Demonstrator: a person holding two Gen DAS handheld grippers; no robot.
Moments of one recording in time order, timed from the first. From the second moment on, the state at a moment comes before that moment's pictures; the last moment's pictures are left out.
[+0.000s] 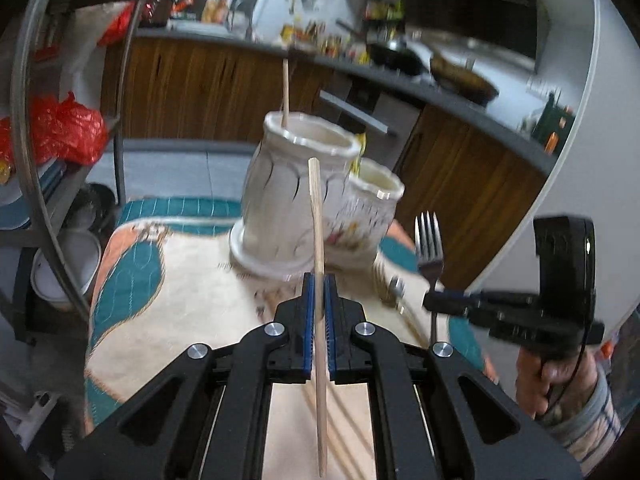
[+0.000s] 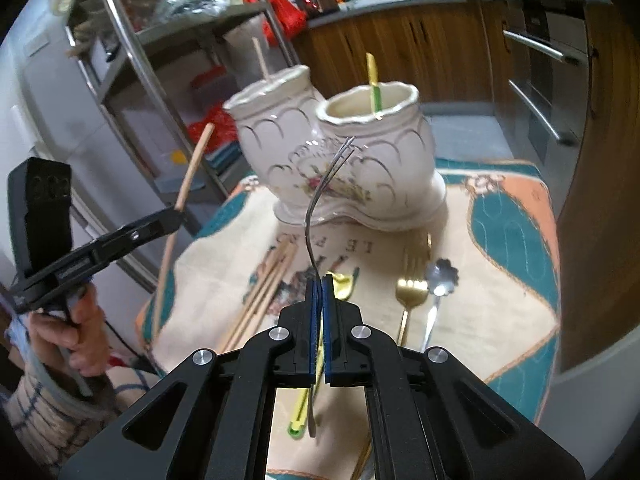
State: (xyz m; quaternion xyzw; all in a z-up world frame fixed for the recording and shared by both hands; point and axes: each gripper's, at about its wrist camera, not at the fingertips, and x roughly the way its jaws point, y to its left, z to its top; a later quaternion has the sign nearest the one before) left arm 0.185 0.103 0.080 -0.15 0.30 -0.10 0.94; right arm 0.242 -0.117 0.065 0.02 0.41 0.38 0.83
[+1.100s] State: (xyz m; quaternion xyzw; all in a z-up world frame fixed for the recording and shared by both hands) left arm 0.239 0.099 0.168 -0.13 0.01 -0.06 0.99; right arm 0.301 -0.121 0.152 0.09 0.17 0.39 0.90
